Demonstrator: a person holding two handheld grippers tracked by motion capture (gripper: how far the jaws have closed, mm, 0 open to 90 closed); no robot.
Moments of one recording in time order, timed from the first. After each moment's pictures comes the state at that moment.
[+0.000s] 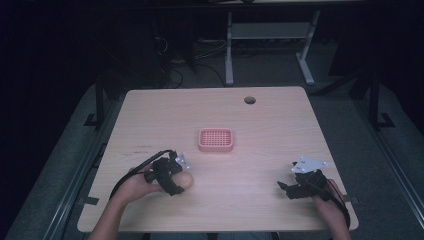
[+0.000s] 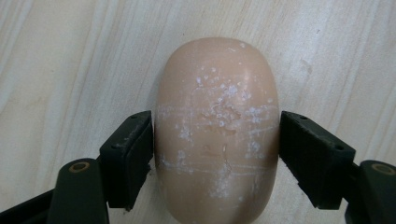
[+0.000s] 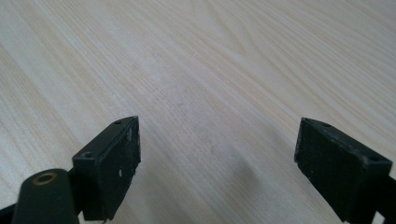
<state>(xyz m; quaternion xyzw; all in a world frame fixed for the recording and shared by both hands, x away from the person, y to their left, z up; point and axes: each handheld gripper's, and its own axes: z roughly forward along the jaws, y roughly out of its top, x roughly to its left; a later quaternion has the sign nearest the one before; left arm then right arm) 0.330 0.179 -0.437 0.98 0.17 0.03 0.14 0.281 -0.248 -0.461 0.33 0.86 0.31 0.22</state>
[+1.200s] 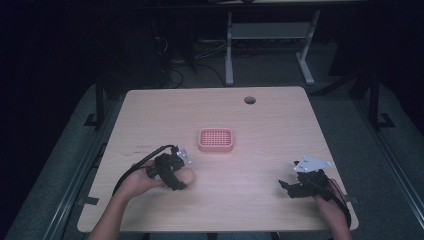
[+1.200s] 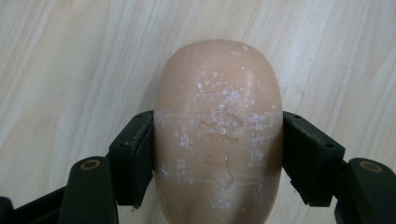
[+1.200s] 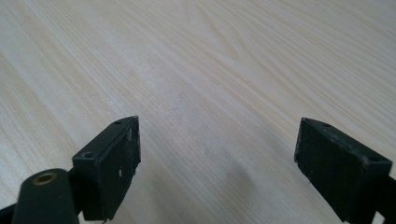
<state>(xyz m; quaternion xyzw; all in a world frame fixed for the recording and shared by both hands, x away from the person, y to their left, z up) 0.343 0.173 -0.427 0.97 0.17 0.01 0.16 0.281 -0.252 -0.459 0.34 0.85 0.32 0.22</state>
